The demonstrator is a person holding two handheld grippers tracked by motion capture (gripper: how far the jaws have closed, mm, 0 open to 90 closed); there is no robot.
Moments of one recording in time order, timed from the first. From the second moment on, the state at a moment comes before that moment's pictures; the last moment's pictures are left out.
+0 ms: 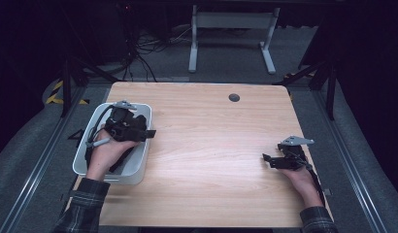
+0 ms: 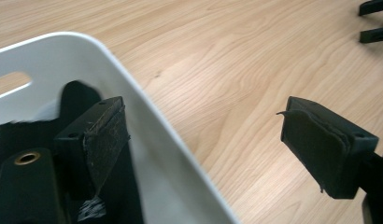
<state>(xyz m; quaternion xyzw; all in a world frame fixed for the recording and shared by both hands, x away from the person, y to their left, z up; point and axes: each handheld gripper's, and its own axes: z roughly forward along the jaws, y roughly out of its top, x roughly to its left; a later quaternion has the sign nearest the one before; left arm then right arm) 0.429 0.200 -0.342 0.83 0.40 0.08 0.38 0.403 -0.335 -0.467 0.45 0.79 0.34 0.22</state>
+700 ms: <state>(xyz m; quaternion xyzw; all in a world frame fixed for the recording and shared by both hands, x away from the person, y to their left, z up) 0.401 0.117 -0.382 0.85 0.34 0.06 0.39 0.402 -0.334 -0.467 0.45 0.79 0.35 0.22</state>
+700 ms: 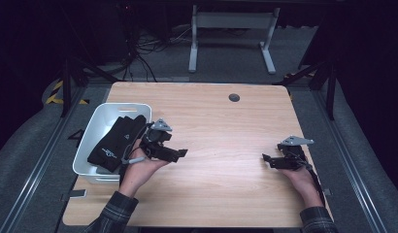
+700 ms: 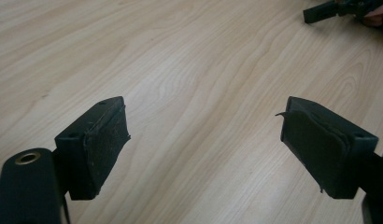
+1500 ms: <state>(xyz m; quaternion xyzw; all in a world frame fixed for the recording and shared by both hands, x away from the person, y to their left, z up) 0.381 0.054 -0.451 0.88 0.30 0.07 0.36 0.402 -0.334 -0.467 0.45 0.80 0.35 0.22</state>
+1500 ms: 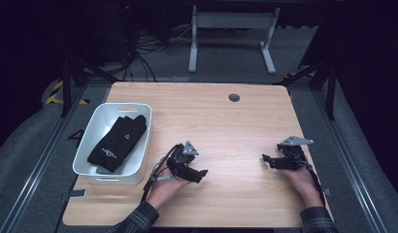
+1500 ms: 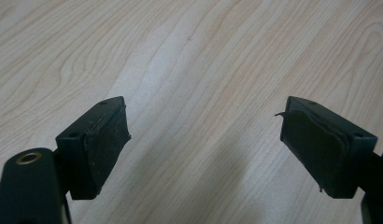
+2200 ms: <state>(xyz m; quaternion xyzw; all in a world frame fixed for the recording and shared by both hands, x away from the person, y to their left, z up) 0.373 0.045 -0.475 0.88 0.28 0.11 0.36 0.402 -0.333 -0.468 0.45 0.80 0.35 0.21</state>
